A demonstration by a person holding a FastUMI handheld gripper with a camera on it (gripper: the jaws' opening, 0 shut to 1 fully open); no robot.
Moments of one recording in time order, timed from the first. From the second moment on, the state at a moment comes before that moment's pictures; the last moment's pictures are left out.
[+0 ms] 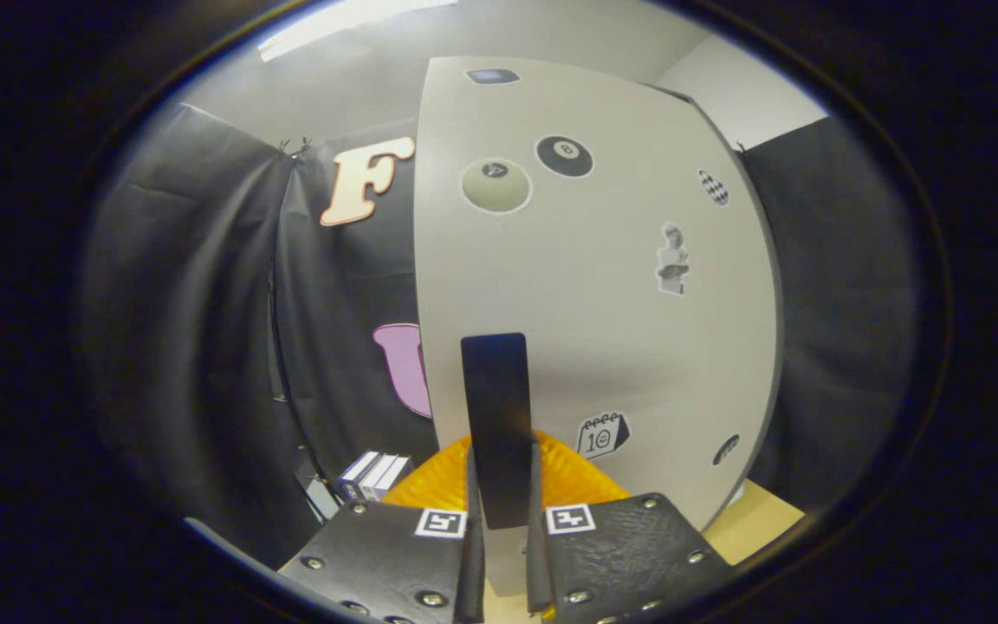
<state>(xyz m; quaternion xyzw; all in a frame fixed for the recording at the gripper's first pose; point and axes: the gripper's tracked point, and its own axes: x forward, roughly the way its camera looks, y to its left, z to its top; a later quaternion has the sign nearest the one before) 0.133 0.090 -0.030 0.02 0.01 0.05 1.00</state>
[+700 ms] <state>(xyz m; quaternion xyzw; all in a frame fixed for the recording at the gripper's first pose) 0.023 0.004 -0.018 0.03 0.03 0.02 1.00</state>
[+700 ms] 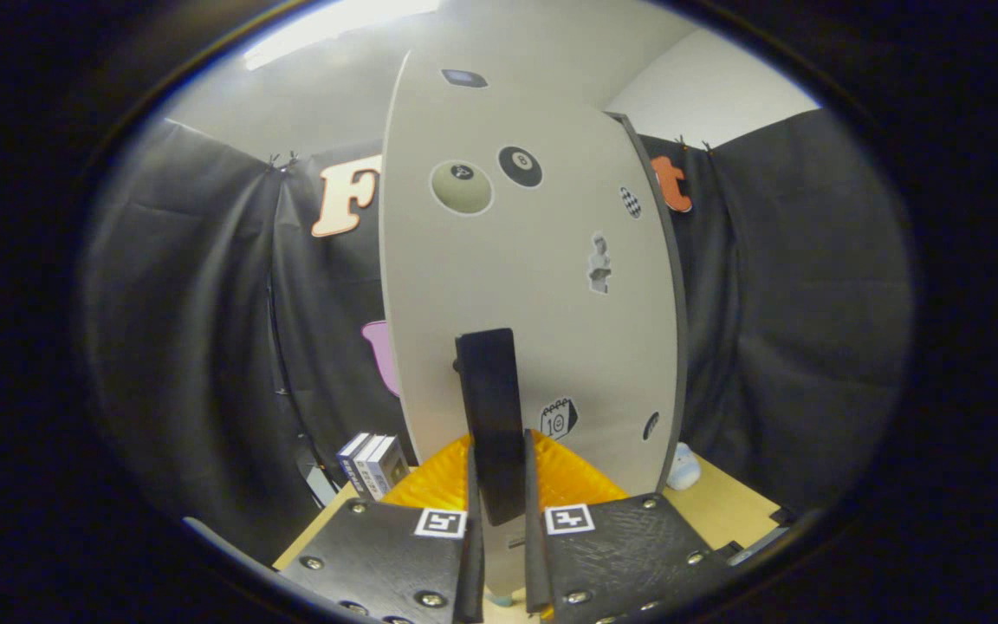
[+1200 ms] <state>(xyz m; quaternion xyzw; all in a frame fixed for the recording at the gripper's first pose) -0.049 -0.108 -0.004 0.05 0.04 -0.06 1.00</state>
